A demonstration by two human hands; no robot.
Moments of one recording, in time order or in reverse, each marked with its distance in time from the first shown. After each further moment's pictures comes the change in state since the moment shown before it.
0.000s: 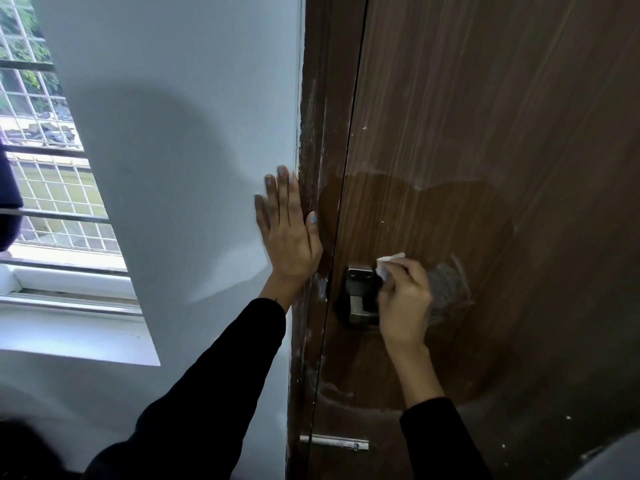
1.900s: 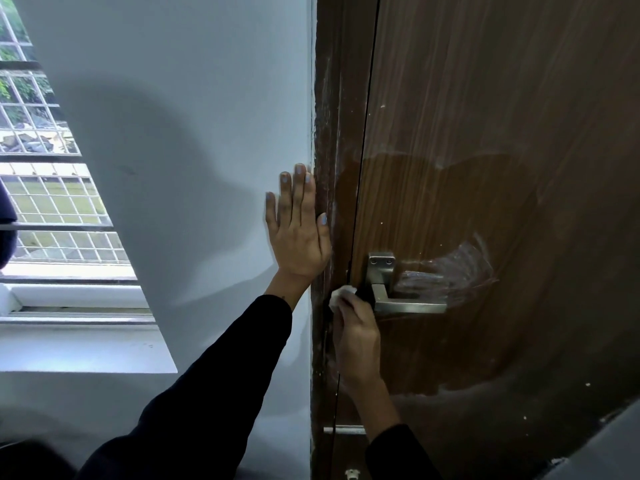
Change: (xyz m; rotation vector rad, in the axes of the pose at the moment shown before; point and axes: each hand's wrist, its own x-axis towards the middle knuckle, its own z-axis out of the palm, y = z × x) left_hand -0.010 -0.030 -0.002 0.011 -0.019 0.152; right_hand -0.096 -0.045 0.069 -0.023 -0.139 0.039
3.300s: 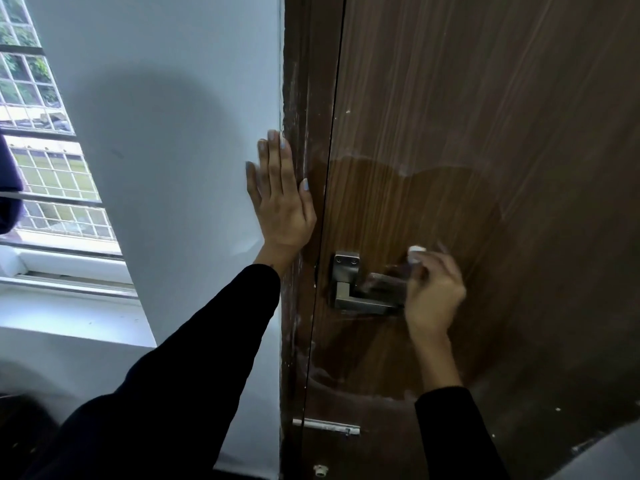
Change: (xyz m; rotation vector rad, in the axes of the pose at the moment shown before) left_hand 0.041 0.042 -0.002 0.093 0.024 -0.121; right_hand 0.093 0.081 -0.117 0.023 0.188 0.112
